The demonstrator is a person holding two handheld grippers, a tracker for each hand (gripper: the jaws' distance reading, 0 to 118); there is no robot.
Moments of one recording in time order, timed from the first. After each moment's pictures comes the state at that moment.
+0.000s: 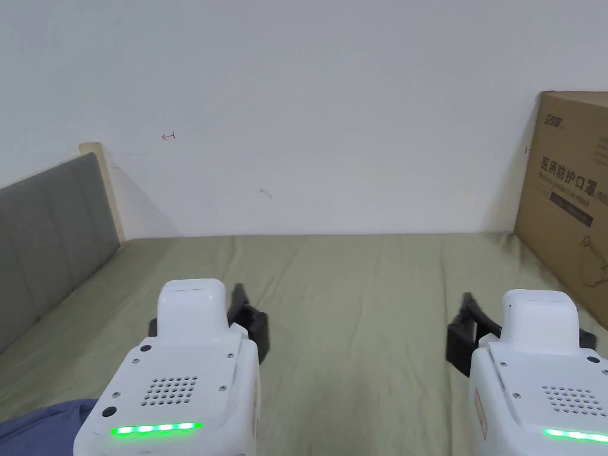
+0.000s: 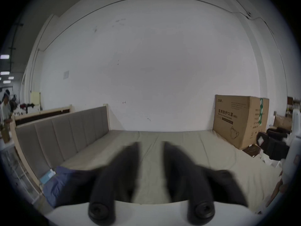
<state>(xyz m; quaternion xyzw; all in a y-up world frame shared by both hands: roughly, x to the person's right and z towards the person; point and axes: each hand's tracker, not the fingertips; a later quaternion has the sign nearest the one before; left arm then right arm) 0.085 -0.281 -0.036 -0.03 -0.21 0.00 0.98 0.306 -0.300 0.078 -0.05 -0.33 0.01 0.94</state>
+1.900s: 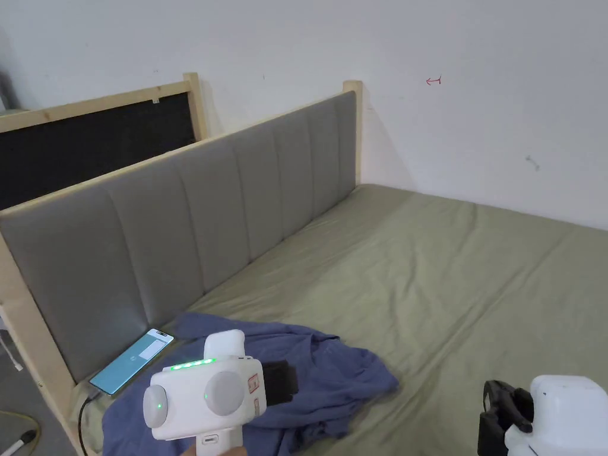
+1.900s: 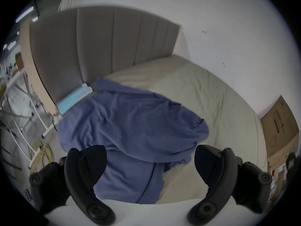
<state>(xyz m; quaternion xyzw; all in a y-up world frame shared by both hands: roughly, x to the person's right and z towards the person) -0.161 -0.449 -0.243 -0.41 0.01 0.13 0.90 0.158 -0.372 -0.082 -0.21 0.04 -0.03 0.98</state>
